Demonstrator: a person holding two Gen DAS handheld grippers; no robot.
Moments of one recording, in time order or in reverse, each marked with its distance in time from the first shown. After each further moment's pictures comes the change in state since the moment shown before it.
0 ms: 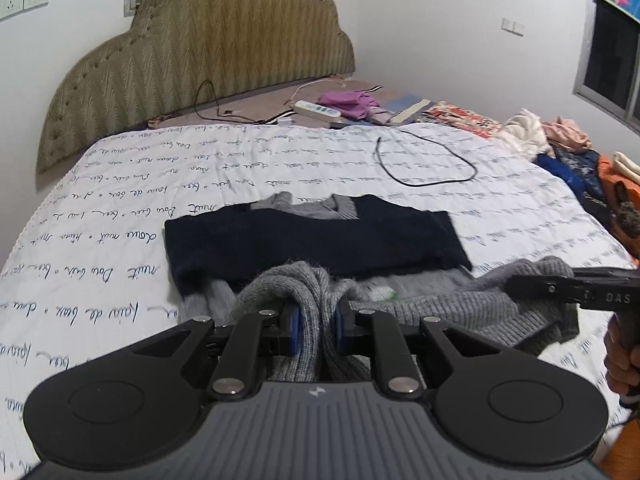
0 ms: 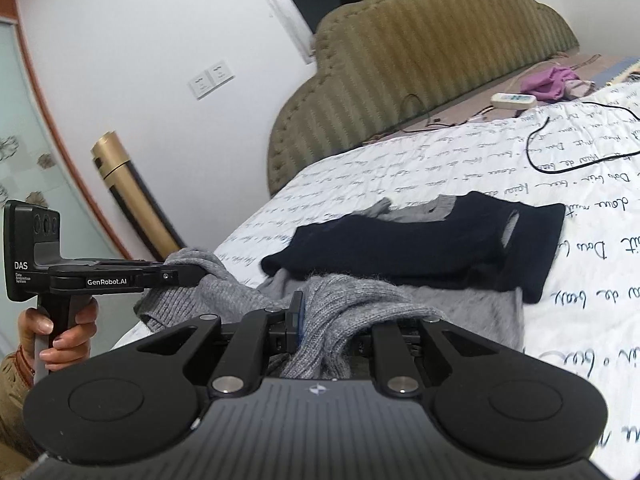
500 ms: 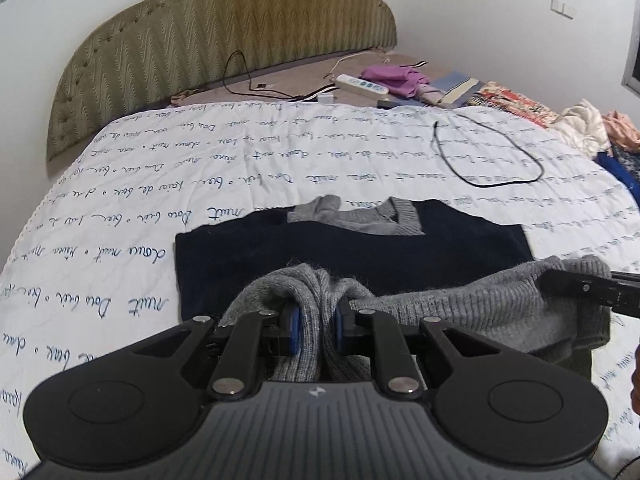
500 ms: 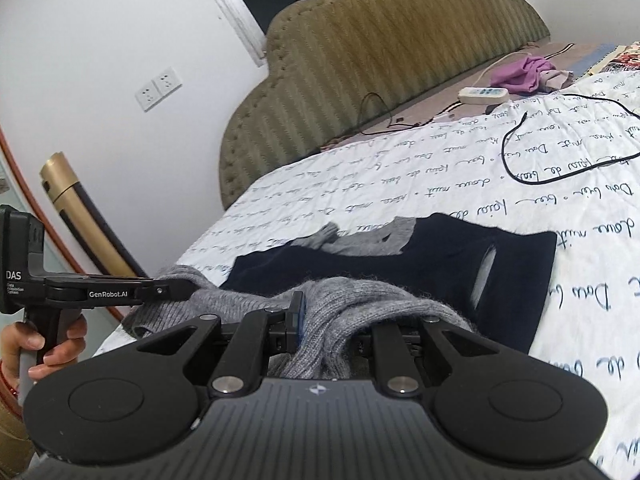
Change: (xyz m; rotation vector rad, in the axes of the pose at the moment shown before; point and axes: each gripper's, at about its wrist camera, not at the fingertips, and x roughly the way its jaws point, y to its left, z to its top) left arm 0.097 0.025 0.048 -0.032 0.089 0.115; right arm 0.074 -0.056 0.043 0.051 -0.003 -0.089
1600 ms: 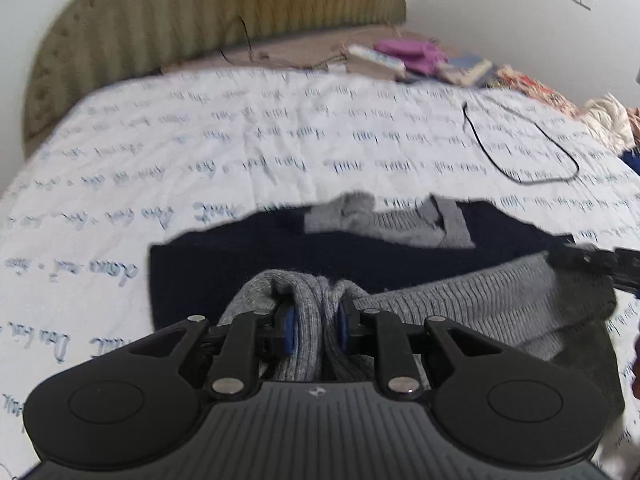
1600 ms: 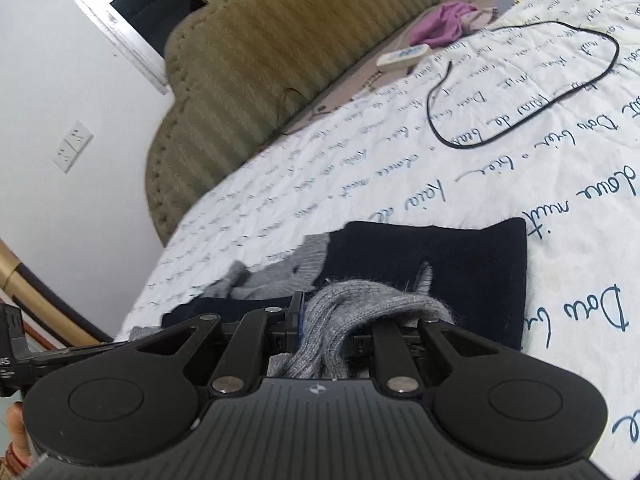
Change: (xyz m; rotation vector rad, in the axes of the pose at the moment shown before) left arm 0.093 0.028 0.025 -0.030 0.097 -0.038; right arm 0.076 -0.086 0.017 0.267 0.002 -0.104
